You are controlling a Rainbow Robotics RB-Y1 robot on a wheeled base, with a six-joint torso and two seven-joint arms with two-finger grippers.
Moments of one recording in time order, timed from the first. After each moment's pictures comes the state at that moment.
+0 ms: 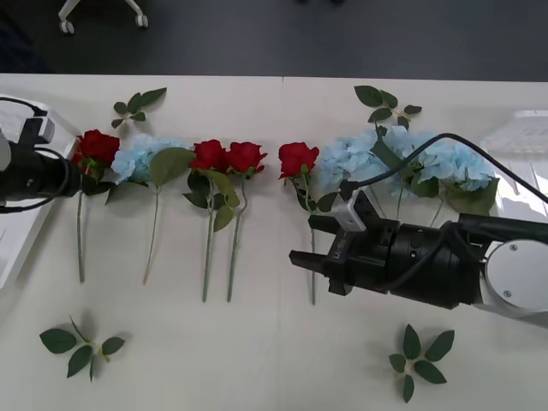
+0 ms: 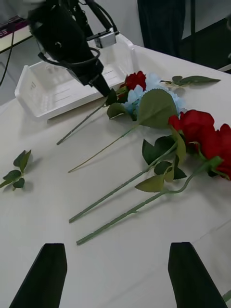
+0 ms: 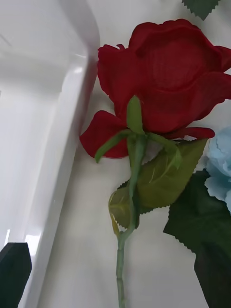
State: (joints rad) right arm -0.52 -1.13 1.09 -2.07 -2.07 0.03 2.71; left arm -0.47 0.46 0.32 -1.36 0.44 1.32 -1.76
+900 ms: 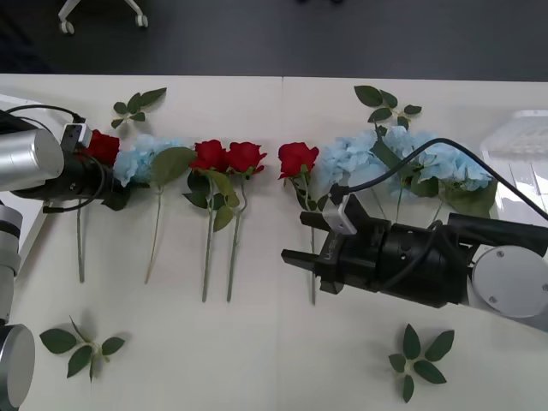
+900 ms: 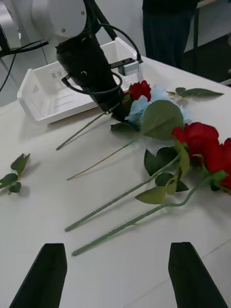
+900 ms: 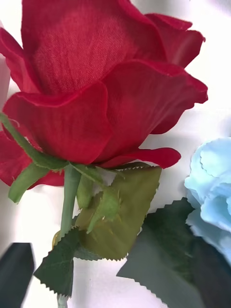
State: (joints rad) right arm -0.44 -1.05 0.98 -2.03 -1.90 0.09 2.70; left arm -0.54 0.38 0.25 -1.21 0.33 1.19 -1.76
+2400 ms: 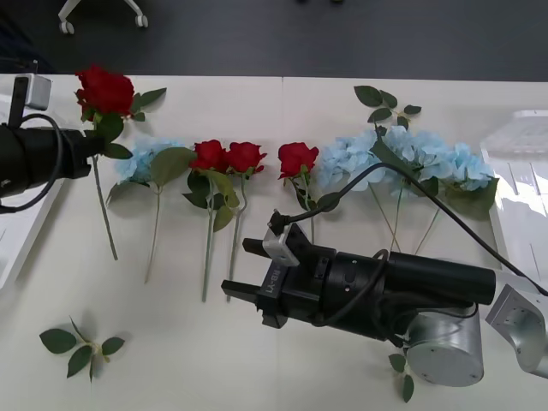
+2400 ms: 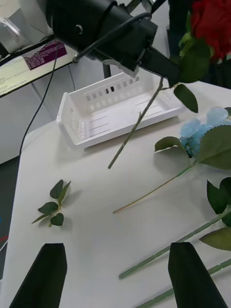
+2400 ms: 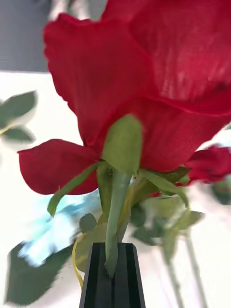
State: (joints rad) right arm -0.44 -0.85 1.07 -2.06 -0.97 0.08 1.80; left arm -0.27 0.41 0.45 -1.79 1.13 1.32 -2.01
